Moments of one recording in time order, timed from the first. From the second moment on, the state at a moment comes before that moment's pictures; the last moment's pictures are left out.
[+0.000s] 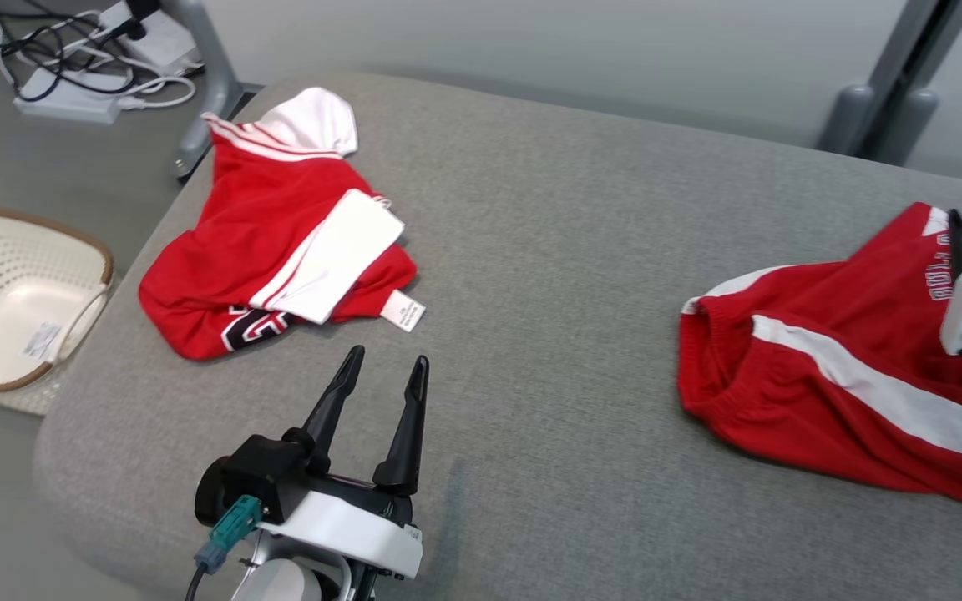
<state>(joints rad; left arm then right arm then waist) -0.14 0.05 -0.37 0.18 -0.37 0.01 -0.26 -0.93 -0.35 0.07 1.29 0.06 0.13 -0.19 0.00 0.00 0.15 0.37</state>
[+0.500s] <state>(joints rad) -0.15 0.05 -0.29 0.16 -0.37 0.01 -0.26 -0.60 -0.21 0.00 0.86 0.10 0.13 -0.26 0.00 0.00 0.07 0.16</state>
